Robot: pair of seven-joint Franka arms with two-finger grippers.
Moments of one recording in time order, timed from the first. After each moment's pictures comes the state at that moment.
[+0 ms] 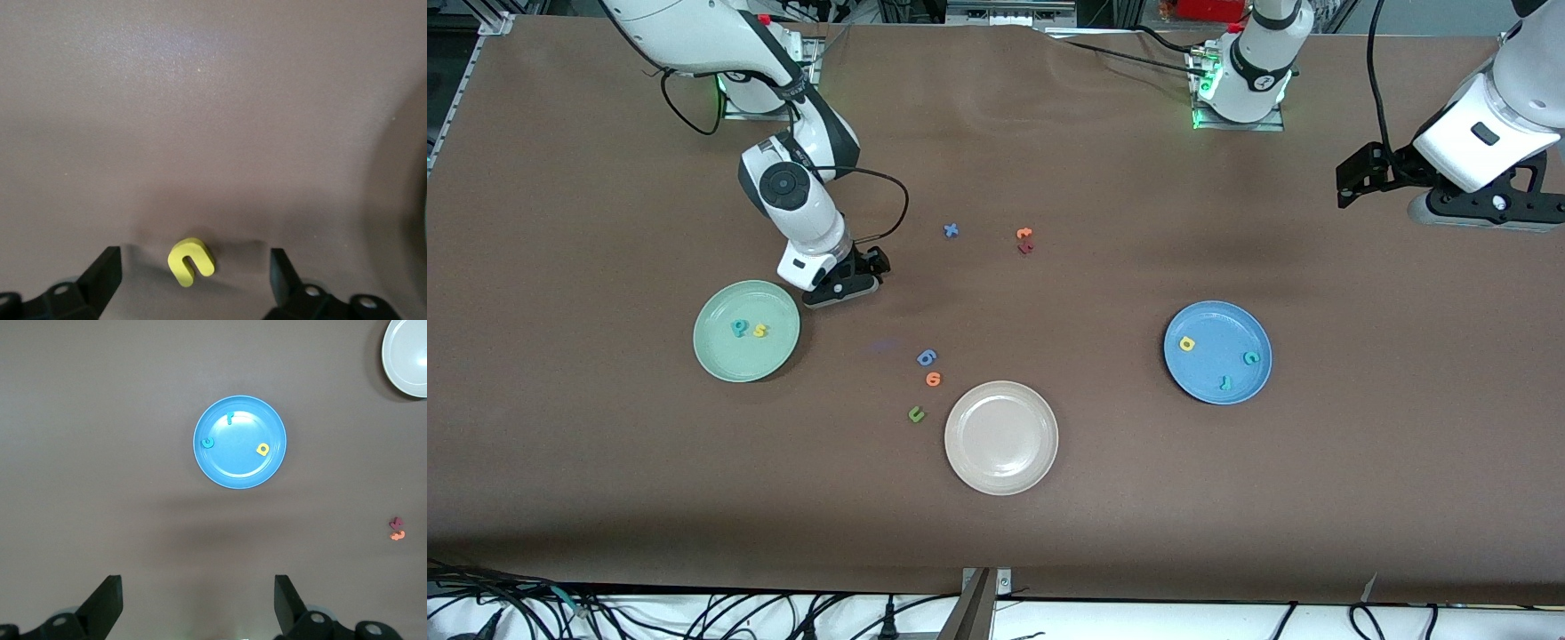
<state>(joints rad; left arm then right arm) -0.02 -0.01 -0.11 -1.59 0.02 1.49 -0.05 0.27 0.42 0.19 -2.31 -0.17 2.78 0.32</state>
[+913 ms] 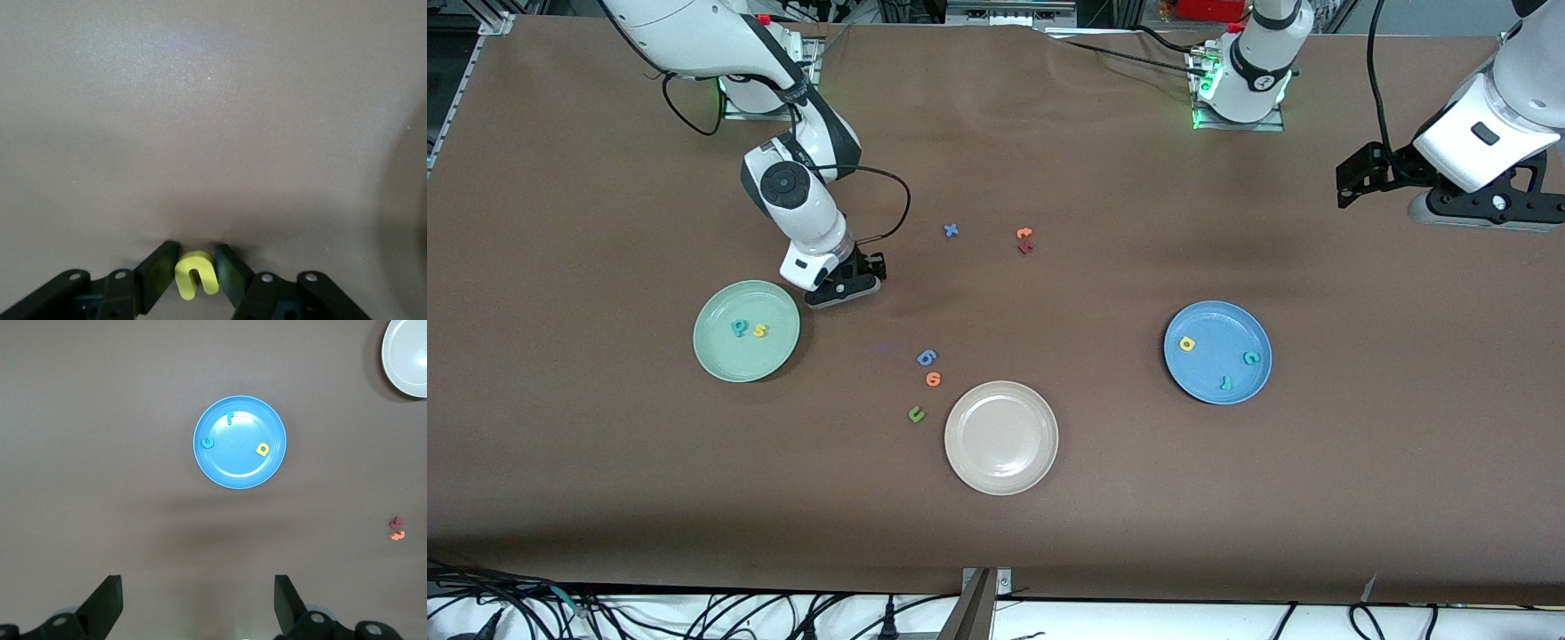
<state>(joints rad) -0.02 -0.01 -0.11 -1.59 0.02 1.49 -0.05 0.28 0.43 0.20 -2.31 -0.17 2.82 0.31</state>
